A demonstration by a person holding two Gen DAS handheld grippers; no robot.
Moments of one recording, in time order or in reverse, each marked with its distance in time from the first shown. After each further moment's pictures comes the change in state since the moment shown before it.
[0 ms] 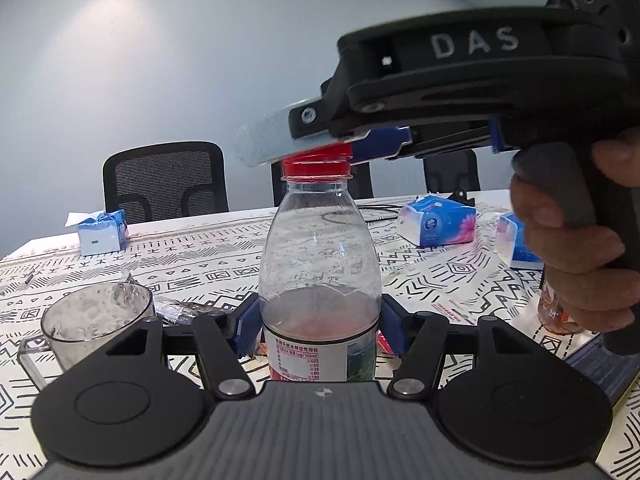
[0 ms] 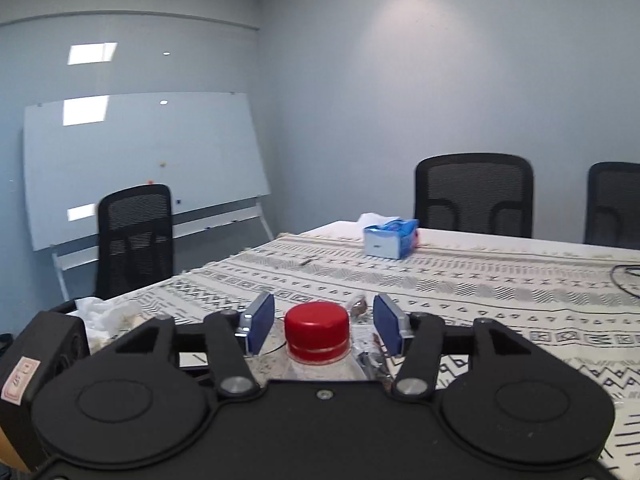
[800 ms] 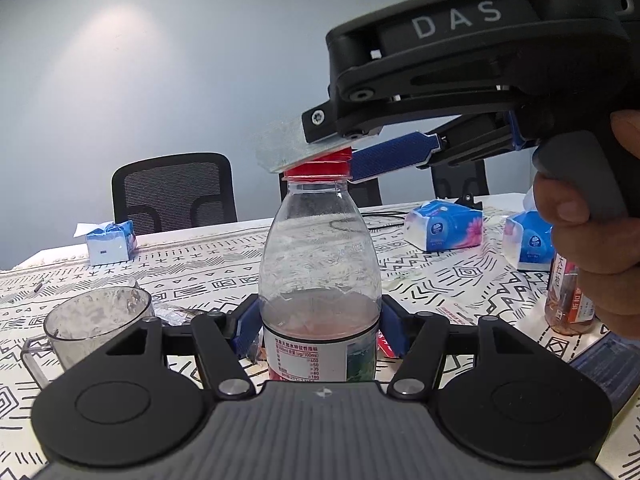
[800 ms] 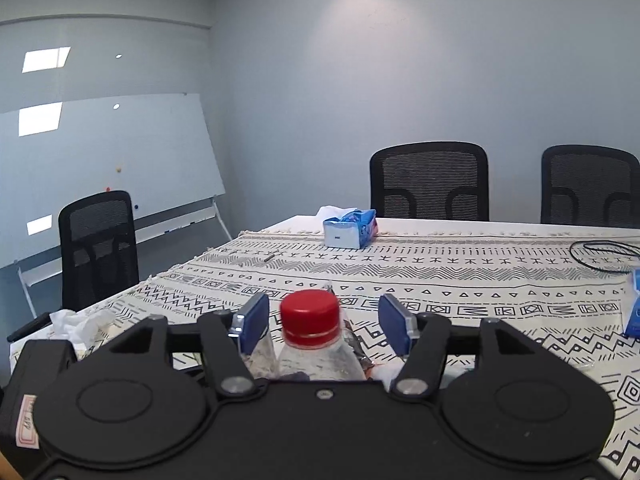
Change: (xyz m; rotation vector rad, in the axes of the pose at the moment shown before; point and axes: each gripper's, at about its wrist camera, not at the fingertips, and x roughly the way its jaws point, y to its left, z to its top) left arm -0.004 -0.010 -0.004 0.020 -0.030 0.039; right arm -0.006 0.006 -0.011 0.063 0.031 -0.128
